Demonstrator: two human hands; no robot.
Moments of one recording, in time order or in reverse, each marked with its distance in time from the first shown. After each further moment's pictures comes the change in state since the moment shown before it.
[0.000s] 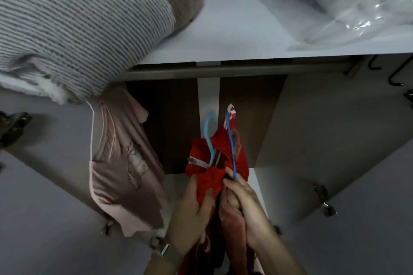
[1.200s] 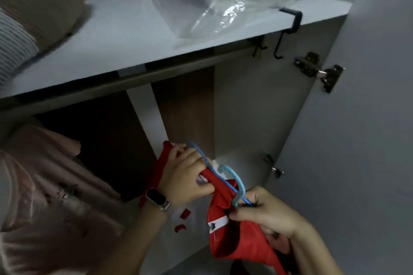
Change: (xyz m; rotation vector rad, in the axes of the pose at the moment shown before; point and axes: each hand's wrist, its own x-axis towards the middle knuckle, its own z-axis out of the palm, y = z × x) left_hand 0.093 0.028 0.057 0.699 -0.235 1.023; right_hand -0.076 -0.050 -0.087 -0.748 0.006 -0.002
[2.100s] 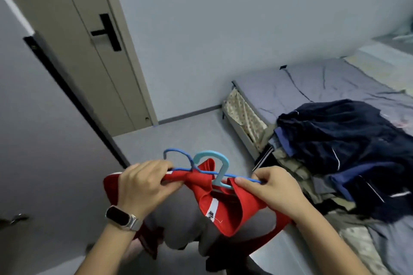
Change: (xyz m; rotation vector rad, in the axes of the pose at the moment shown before) left_hand -0.065 0.432 0.008 -0.658 0.172 1.099; right_hand -0.481 0.148 0.174 -0.116 1.743 0.797
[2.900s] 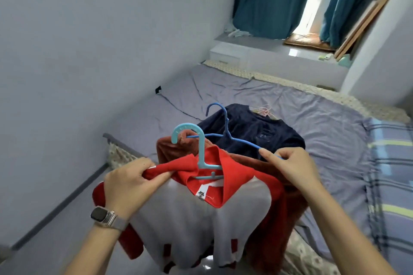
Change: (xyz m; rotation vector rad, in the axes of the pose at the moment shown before) left_hand 0.357 0.202 0.296 -0.509 -0.197 0.132; right_hand 0.143 0.285 -0.247 0.065 0.737 0.645
